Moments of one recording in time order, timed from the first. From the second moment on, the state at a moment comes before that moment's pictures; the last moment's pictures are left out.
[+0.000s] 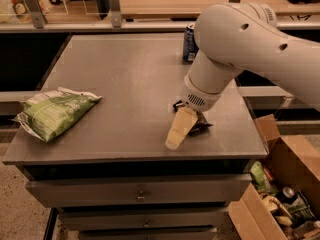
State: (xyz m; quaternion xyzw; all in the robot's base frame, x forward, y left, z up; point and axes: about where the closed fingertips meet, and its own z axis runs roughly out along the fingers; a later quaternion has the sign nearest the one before) arm 0.513 -0.070 0.815 -0.53 0.83 0.05 0.13
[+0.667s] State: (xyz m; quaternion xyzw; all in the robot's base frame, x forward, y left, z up) arm 0.524 -0.086 0.809 -0.50 0.86 0.04 0.13
